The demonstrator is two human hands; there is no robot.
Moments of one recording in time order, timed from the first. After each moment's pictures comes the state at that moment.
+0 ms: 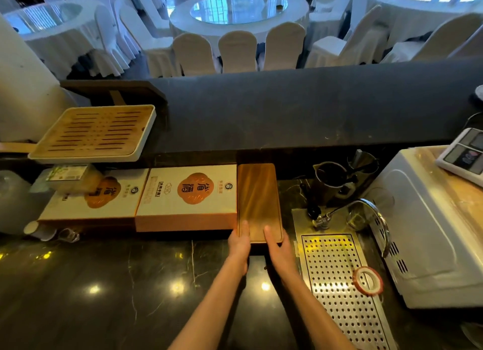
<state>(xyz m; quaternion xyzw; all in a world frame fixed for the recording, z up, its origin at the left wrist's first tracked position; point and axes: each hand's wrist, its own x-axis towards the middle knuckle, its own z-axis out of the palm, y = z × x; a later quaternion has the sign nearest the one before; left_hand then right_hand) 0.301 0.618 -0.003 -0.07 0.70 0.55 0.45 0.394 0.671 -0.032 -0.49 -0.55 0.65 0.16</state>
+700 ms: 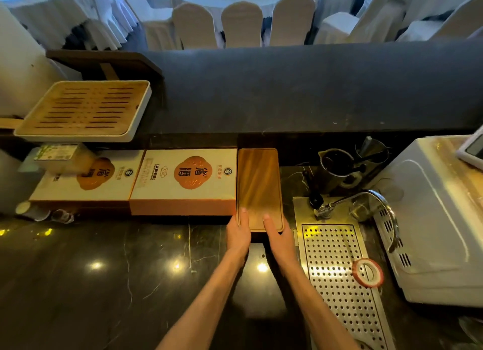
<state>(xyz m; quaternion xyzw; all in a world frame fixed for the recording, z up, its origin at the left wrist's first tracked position) 0.307 0.619 -0.018 0.04 0.78 0.52 0.35 0.393 0.676 -0.038 -0.49 -0.58 0.63 0.17</state>
